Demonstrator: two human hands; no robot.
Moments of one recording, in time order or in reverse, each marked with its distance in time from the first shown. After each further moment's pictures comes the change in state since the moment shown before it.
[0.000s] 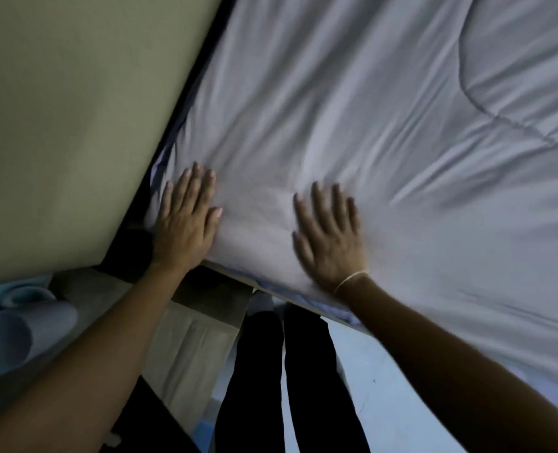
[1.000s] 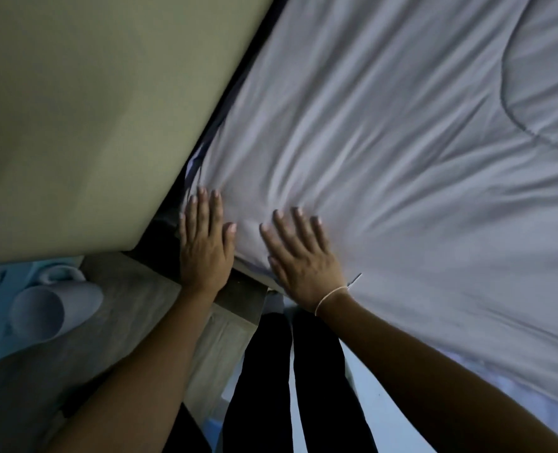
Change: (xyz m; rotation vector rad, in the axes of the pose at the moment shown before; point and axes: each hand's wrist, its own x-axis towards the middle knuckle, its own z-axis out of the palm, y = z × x) left_hand -0.047 0.010 0.009 -0.126 0.042 -0.320; right_hand -0.002 -0.071 0.017 0.013 -0.057 -0.258
